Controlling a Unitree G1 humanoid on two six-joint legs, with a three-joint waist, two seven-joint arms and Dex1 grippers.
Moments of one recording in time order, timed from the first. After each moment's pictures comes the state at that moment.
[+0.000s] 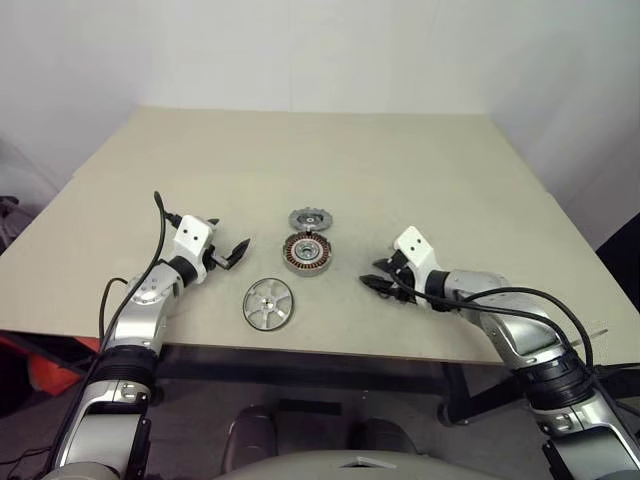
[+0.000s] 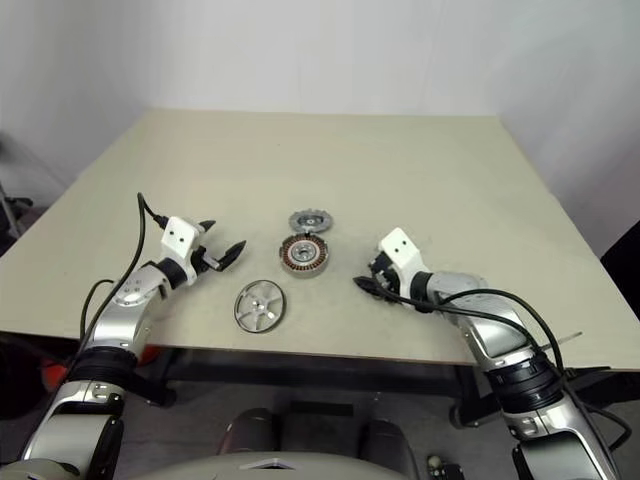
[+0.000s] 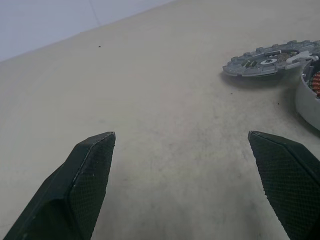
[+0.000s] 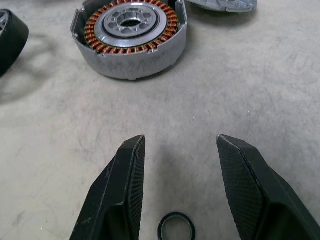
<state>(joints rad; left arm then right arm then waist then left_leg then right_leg) -0.36 0.42 0.06 0.47 -0.13 -0.11 -0.61 -0.27 -0.59 0.21 -0.20 0.33 0.73 0.63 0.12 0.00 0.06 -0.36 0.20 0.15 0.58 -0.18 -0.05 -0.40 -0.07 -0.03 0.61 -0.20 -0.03</state>
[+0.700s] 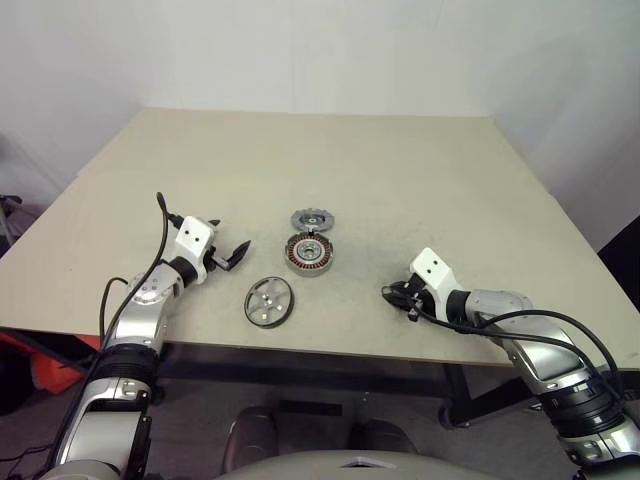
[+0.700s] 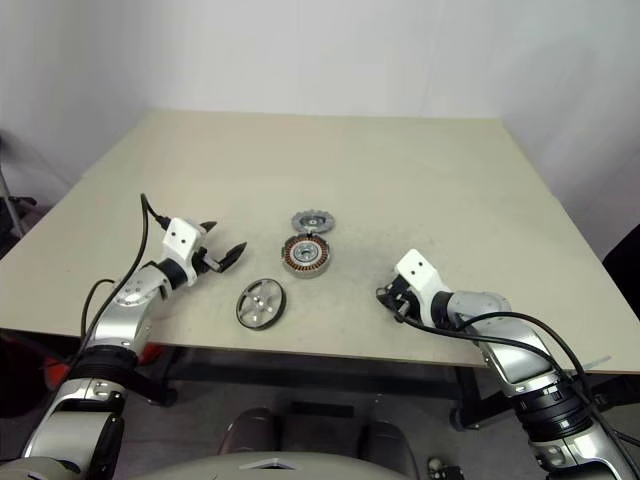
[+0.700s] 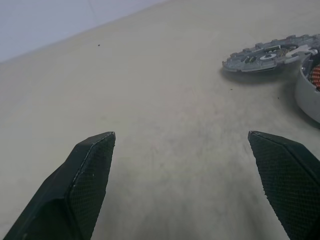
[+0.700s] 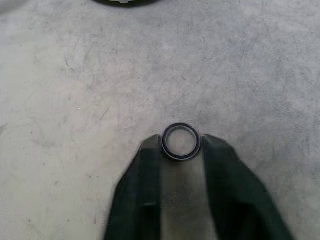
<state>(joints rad) -0.37 0.42 0.06 0.51 -0.11 -0.15 -0.62 -0.15 -0.68 0.19 -0.22 0.25 0.67 0.68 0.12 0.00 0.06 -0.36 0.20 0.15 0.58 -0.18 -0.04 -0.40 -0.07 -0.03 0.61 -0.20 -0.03</state>
